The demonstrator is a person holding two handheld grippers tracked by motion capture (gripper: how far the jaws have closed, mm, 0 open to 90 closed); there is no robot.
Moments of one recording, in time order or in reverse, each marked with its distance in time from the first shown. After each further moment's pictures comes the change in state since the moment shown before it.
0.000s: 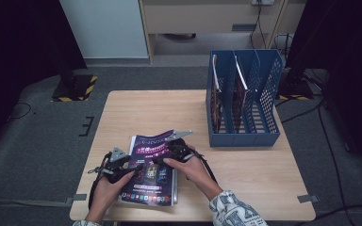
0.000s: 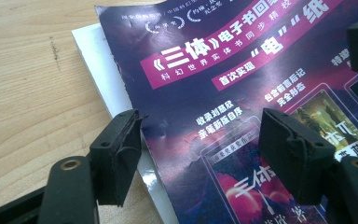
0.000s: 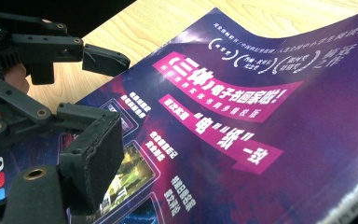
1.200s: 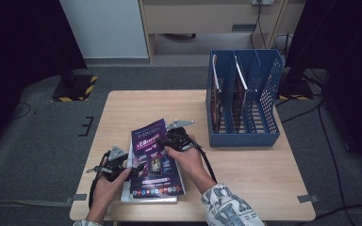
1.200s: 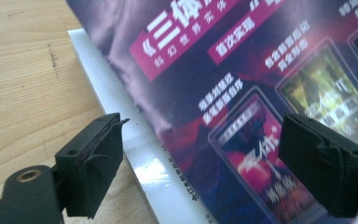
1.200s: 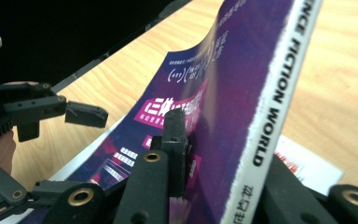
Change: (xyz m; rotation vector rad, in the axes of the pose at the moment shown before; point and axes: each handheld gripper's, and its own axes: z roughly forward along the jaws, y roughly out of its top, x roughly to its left) left arm 0.004 0.003 -0.002 -0.029 -0.038 -0.023; right arm 0.001 0.038 -0.018 -0.113 -0.110 0.000
